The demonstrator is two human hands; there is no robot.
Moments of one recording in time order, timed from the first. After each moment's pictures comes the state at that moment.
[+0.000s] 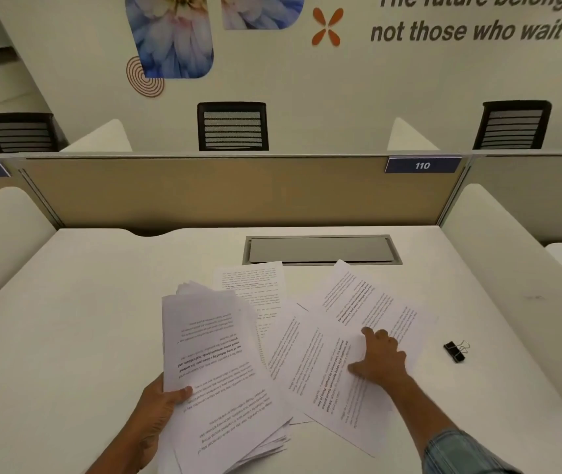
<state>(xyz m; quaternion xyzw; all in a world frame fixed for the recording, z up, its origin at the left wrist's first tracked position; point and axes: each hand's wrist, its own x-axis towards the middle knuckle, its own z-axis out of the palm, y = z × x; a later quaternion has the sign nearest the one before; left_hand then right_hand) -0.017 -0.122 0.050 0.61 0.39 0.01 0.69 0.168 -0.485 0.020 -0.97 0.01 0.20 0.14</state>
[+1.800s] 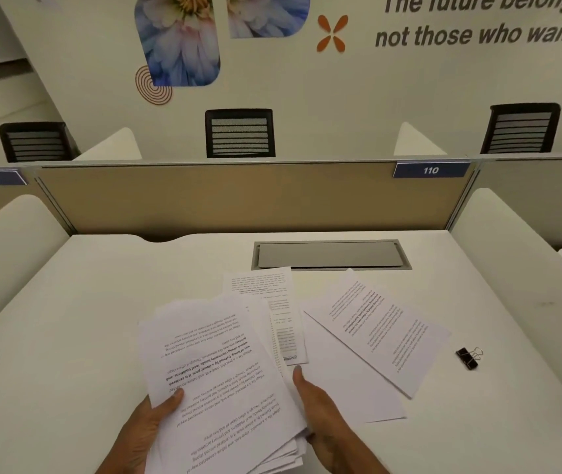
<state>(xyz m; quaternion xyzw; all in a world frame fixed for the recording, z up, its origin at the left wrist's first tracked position) -0.047 -0.107 0.068 0.55 0.36 0.06 0.75 0.045 -0.369 0.065 -0.66 0.12 0.39 0.64</state>
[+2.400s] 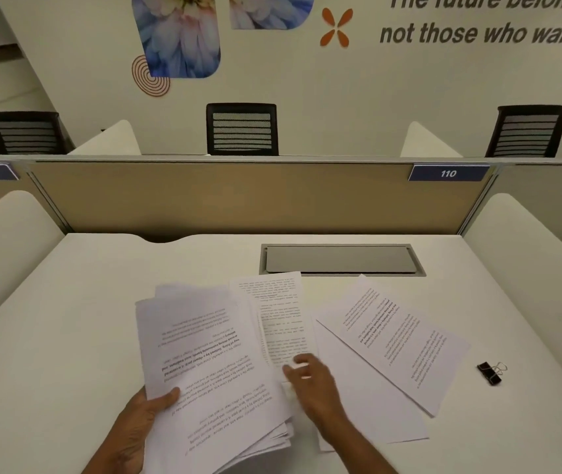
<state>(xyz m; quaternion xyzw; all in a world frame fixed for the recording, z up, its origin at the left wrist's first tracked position) -0.011 -0.039 0.035 0.51 0.38 0.00 0.77 0.099 -0.321 0.031 -0.81 0.04 0.21 0.55</state>
